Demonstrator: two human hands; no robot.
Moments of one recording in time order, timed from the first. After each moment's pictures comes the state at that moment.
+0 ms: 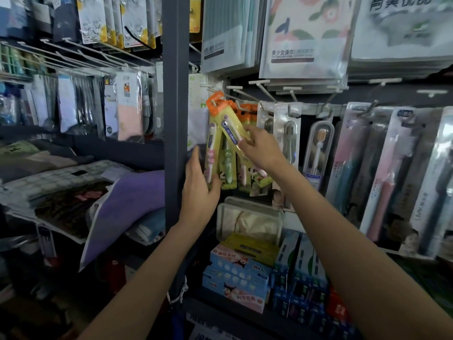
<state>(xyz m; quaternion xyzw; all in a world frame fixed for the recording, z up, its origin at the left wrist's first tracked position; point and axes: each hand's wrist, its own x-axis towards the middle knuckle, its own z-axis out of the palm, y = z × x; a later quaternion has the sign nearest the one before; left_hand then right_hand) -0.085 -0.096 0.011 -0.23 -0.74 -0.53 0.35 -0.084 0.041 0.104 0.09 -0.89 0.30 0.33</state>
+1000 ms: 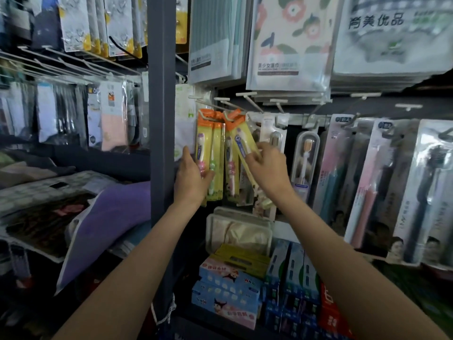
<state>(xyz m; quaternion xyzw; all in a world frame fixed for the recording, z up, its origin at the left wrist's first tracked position) -0.133 -0.080 0.047 -0.16 -0.81 -0.48 0.28 -0.057 0.056 0.092 -0.01 -0.86 0.29 0.42</state>
